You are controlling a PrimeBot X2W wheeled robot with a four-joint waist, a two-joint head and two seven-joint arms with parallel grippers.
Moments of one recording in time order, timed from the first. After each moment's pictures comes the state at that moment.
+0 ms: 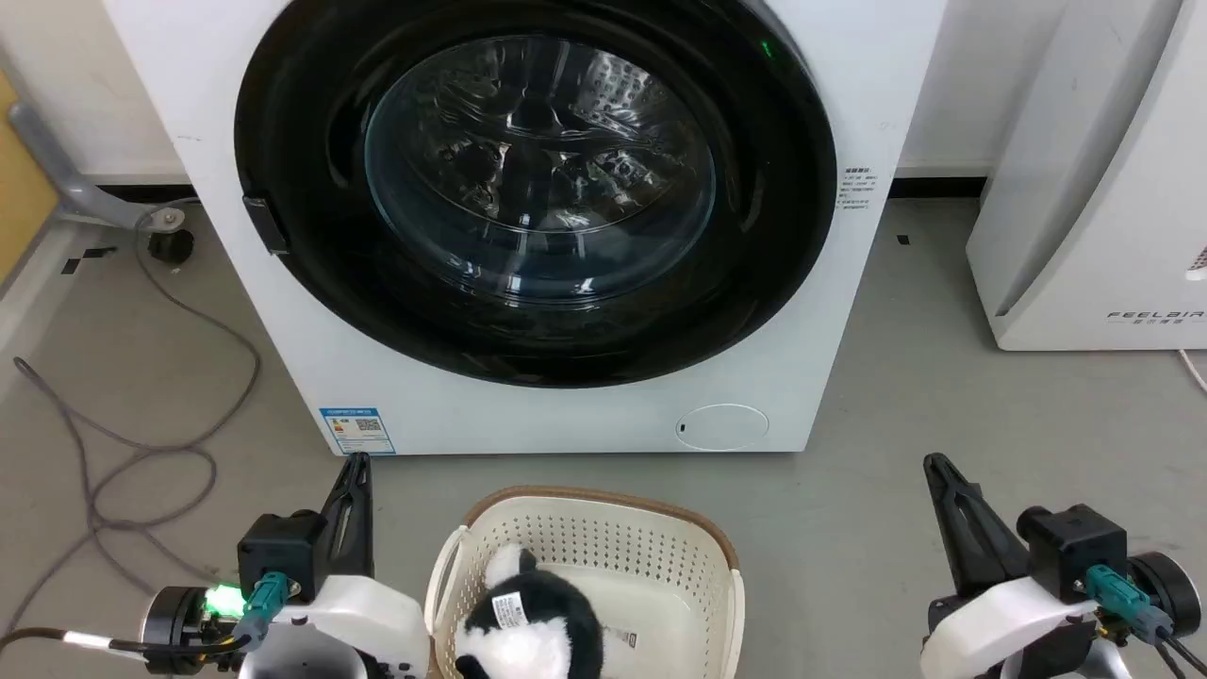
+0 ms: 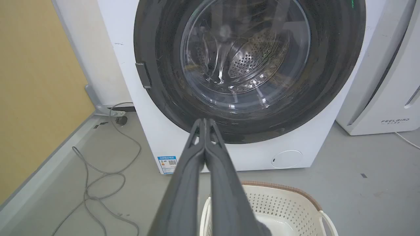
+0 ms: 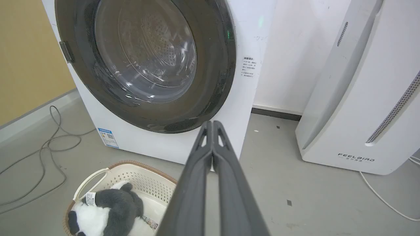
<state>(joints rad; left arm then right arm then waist) -0.01 0.05 0.00 0.00 0.00 0.00 0.00 -0.01 -0.05 0.00 0.00 0.01 0.13 0.00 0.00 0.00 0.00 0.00</state>
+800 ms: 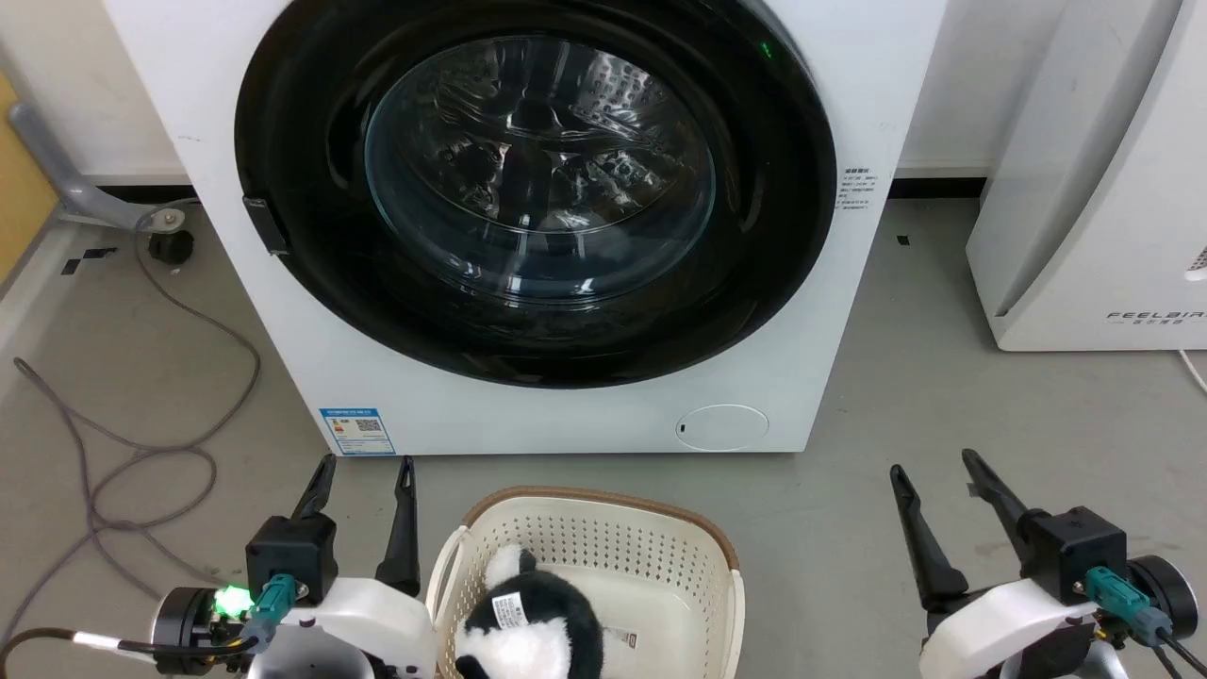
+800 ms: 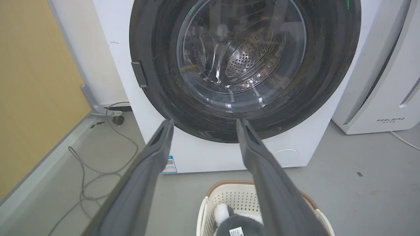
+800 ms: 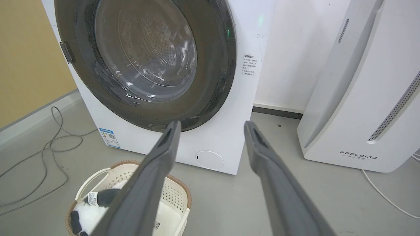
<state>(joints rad) -0.01 0.05 -0.01 0.01 -0.01 0.01 -0.01 -0.01 -0.05 0.00 0.01 0.02 0.13 0.00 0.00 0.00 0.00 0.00</state>
